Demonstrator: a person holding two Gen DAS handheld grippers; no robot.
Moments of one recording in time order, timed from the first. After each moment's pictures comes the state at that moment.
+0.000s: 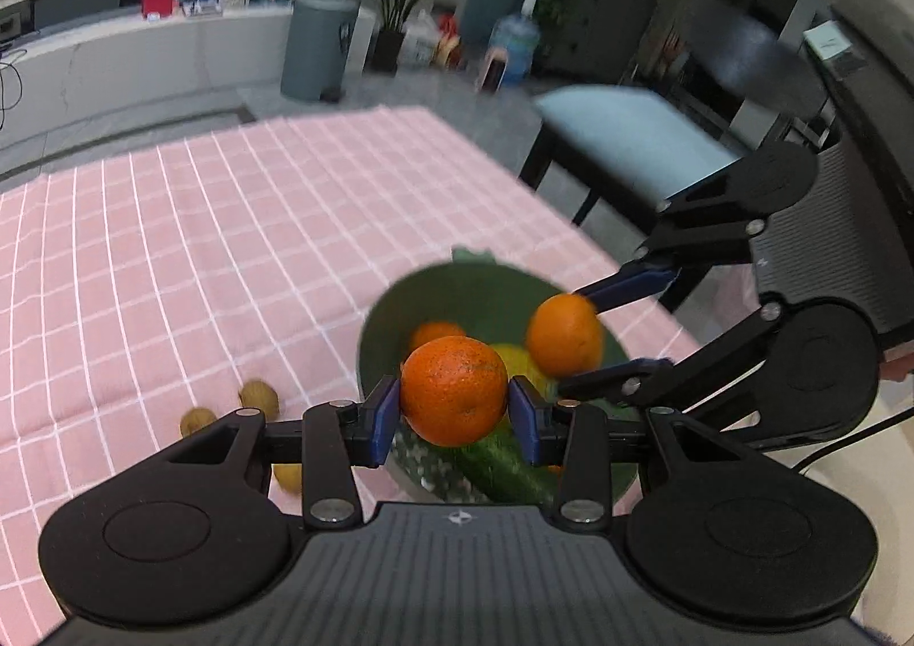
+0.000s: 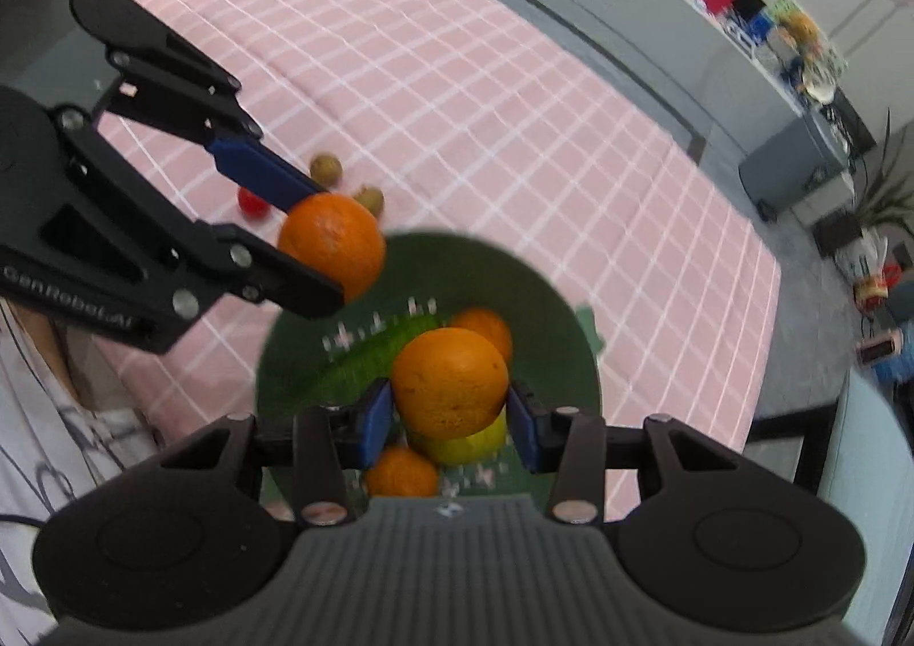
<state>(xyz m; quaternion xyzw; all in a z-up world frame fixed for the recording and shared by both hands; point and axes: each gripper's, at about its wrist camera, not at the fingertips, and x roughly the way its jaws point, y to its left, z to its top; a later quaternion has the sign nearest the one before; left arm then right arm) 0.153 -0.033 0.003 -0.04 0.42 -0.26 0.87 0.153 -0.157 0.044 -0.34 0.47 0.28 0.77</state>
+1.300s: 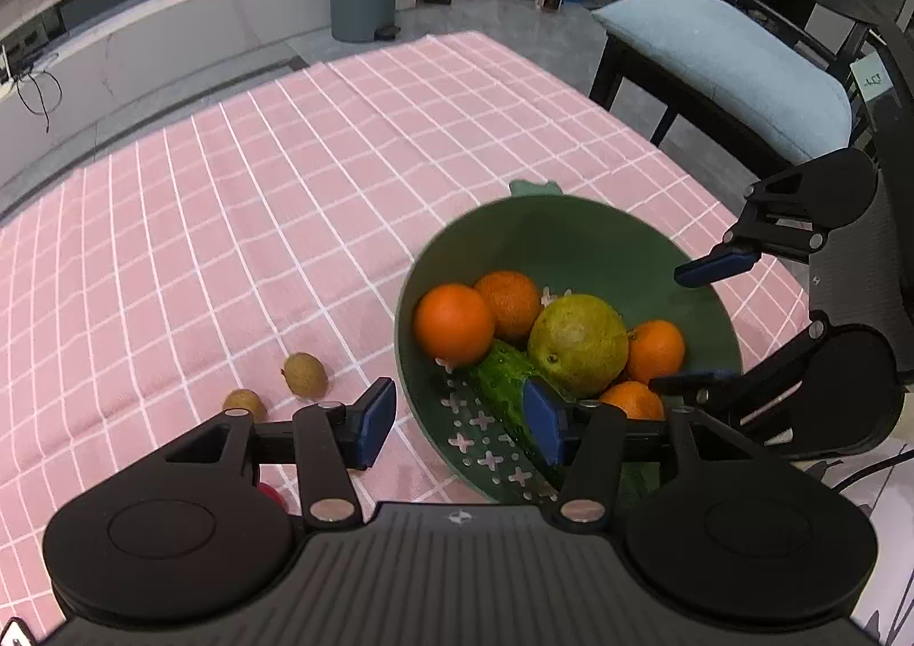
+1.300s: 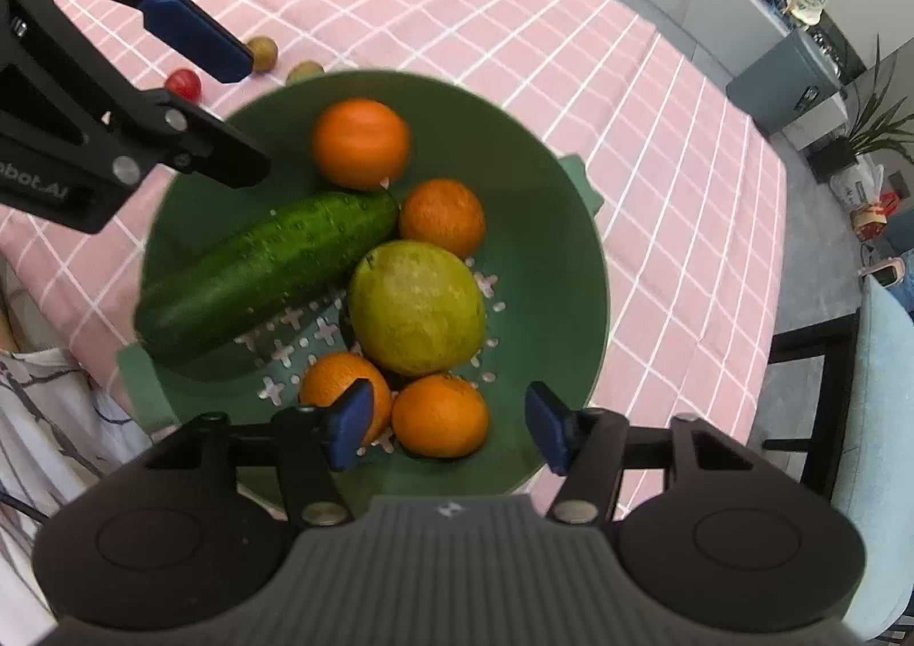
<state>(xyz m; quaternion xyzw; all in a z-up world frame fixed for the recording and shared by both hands) 0.167 -0.062 -0.010 0.06 0.48 -0.19 0.86 0.168 -0.193 -0.010 -0.33 0.51 0.24 0.76</state>
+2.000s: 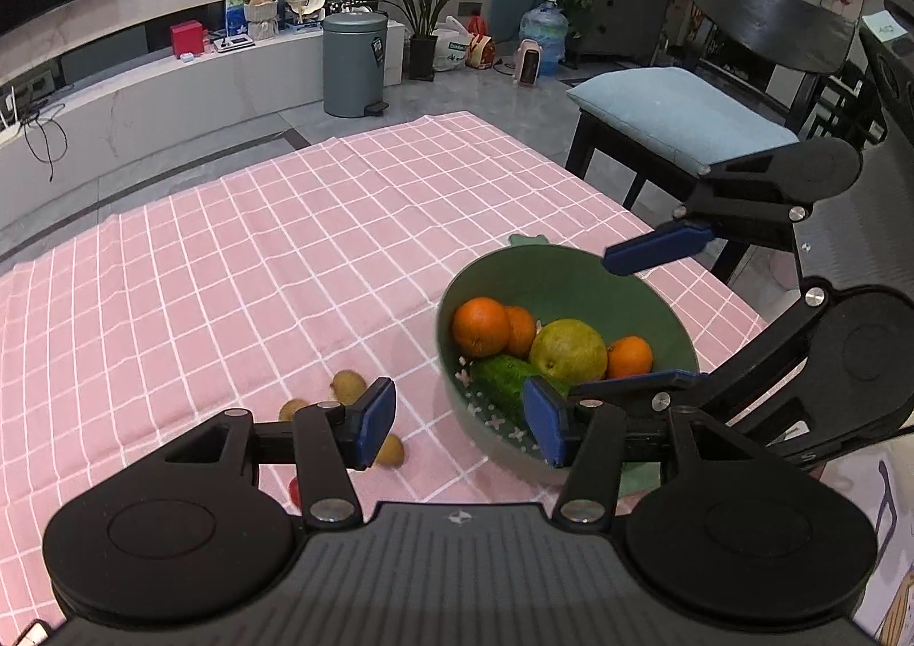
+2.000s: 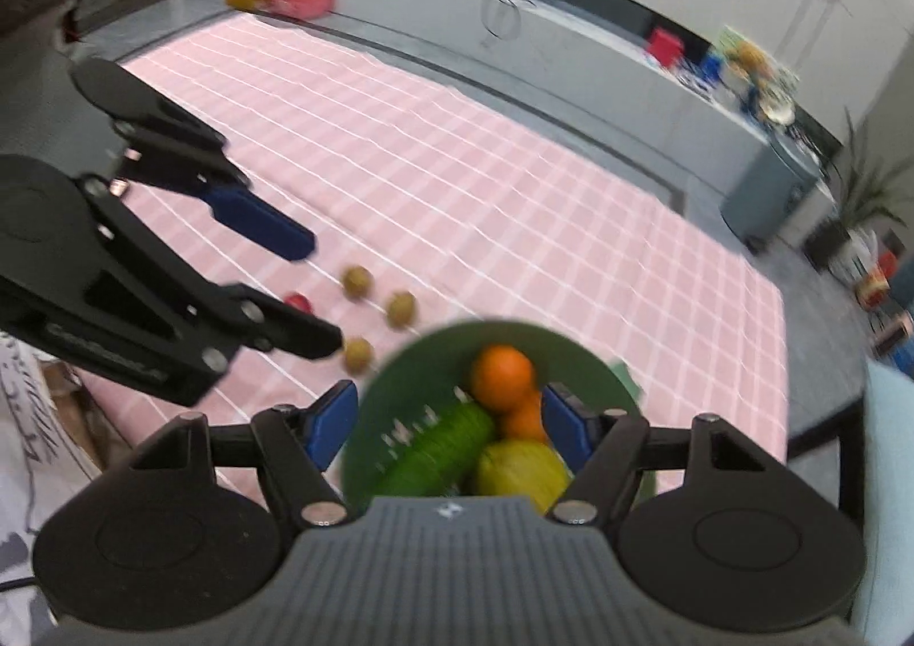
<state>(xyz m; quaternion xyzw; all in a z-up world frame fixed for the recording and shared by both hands) 0.120 -0.005 0.025 0.03 0.40 -0.22 0.89 0.121 -0.146 0.064 -0.24 0.38 0.29 0.84</state>
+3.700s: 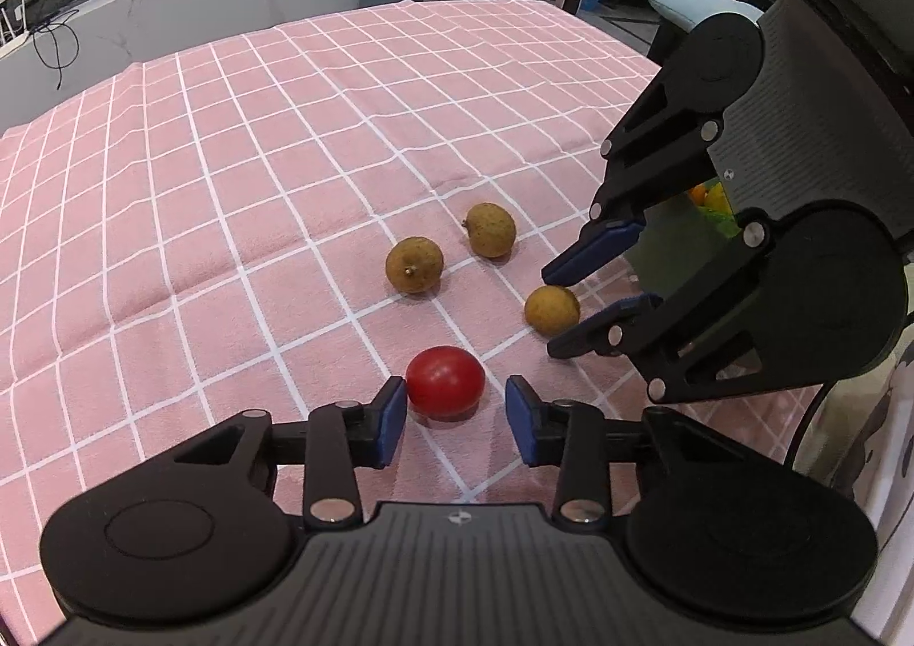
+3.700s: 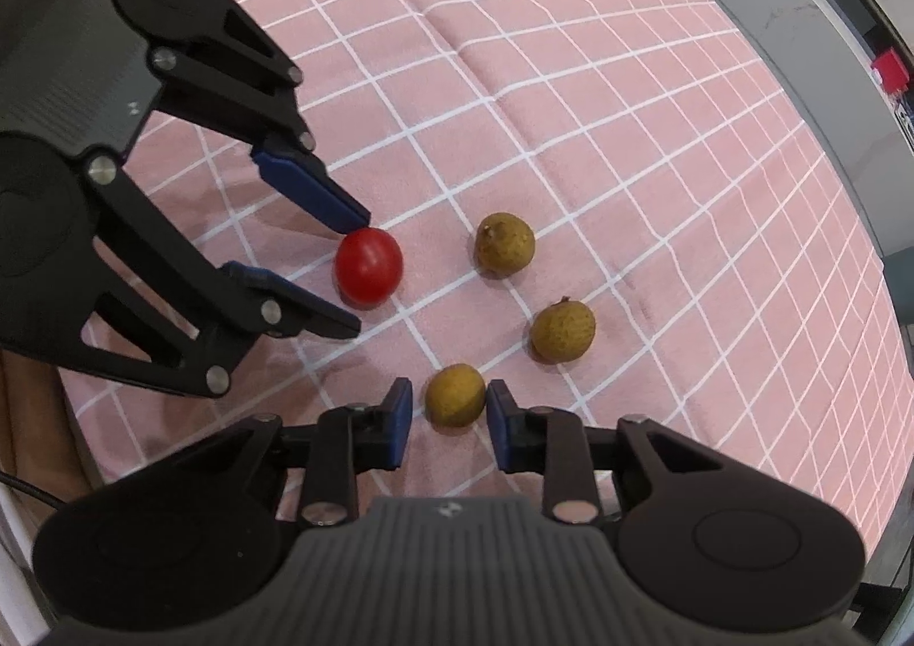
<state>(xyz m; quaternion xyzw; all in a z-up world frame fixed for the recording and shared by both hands) 0.151 0.060 -0.093 0.02 0.47 -0.20 0.86 0.194 -0.026 -0.061 -0.40 0.47 0.41 0.67</state>
